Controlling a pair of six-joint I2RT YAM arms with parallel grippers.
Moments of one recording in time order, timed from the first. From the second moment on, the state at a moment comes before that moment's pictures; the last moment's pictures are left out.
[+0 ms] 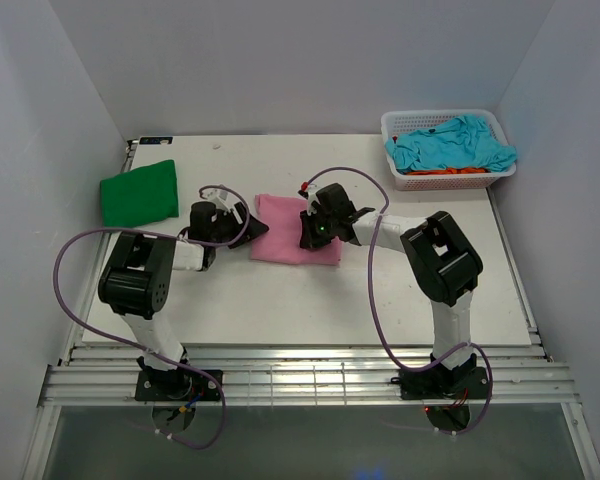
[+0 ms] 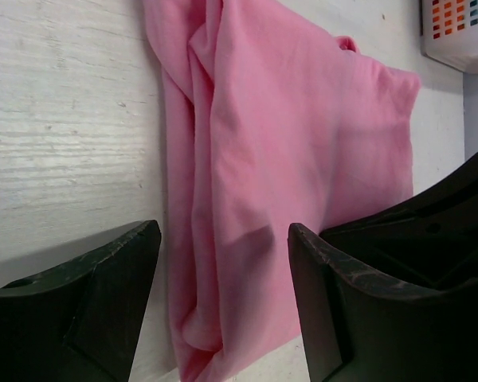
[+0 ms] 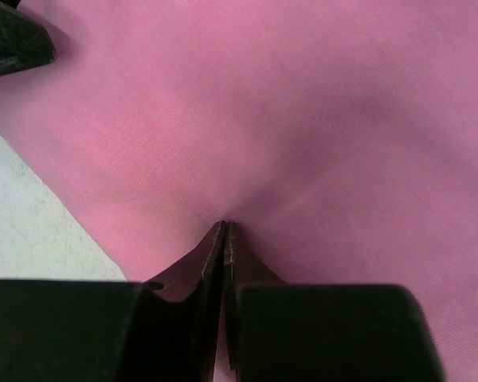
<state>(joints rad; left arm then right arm) -0.19 1.80 0.72 0.57 0.41 -0.64 0.64 2.00 1.25 -0.05 -0.30 0.20</state>
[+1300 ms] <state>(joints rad) -0.39 2.02 0.90 0.73 0.43 -0.71 0.64 2.00 1.25 -0.05 -0.33 0.17</state>
